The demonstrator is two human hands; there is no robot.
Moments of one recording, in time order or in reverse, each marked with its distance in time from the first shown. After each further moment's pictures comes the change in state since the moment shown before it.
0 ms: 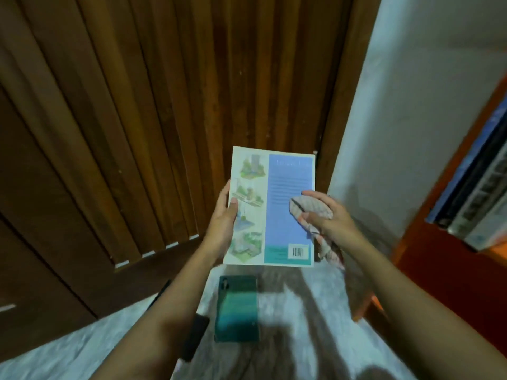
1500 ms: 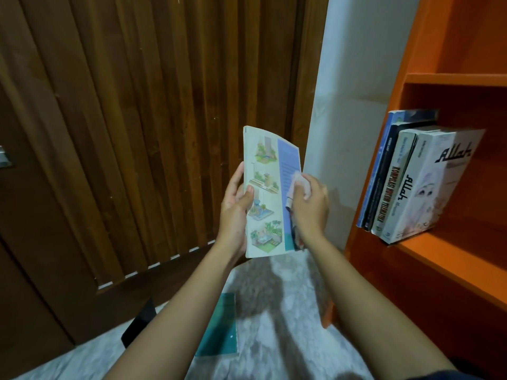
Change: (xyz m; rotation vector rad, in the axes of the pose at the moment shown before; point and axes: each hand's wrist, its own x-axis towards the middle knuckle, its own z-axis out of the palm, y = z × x) left_hand -0.074 0.074 0.113 -0.369 -0.172 0.226; right_hand -0.038 -0.084 -0.002 -0.213 0.700 -0.160
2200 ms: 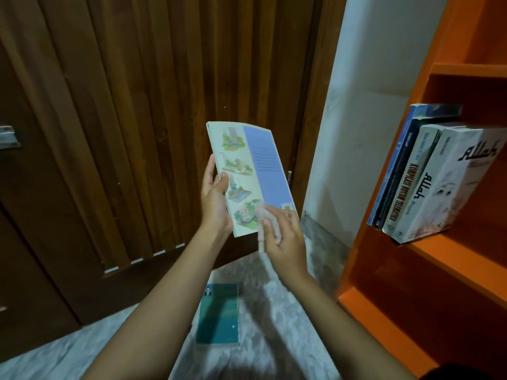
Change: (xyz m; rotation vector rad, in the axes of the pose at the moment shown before) left_hand 0.018 0.017 -0.033 -0.073 0.314 0.054; right_hand -0.082 0.036 0.023 0.019 -0.290 -0.379
